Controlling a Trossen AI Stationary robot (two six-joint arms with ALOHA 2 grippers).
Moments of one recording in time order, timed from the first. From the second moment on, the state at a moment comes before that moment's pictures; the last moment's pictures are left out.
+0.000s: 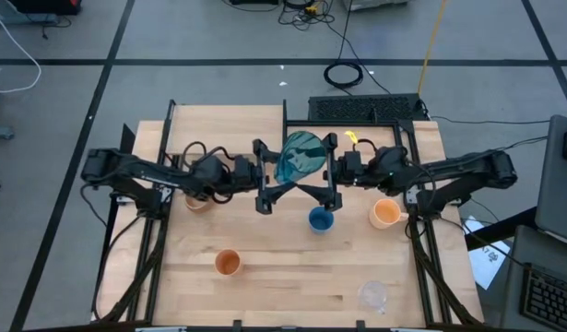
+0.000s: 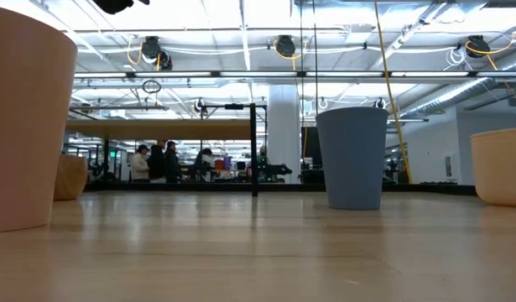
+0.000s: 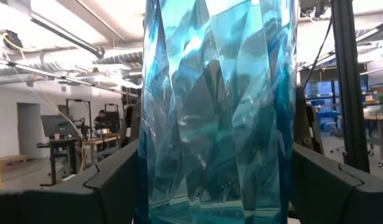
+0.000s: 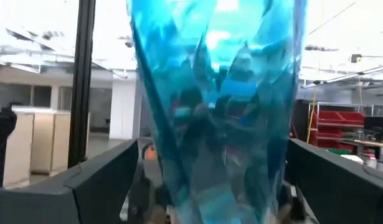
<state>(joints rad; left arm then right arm) -0.05 1.49 0.92 0.99 -0.07 0.12 0.03 1.31 0.90 0.81 -0.03 -0.04</state>
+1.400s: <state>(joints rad) -0.03 1.50 0.92 0.95 -0.09 0.14 0.00 1.33 0.97 0.69 -0.06 -0.07</state>
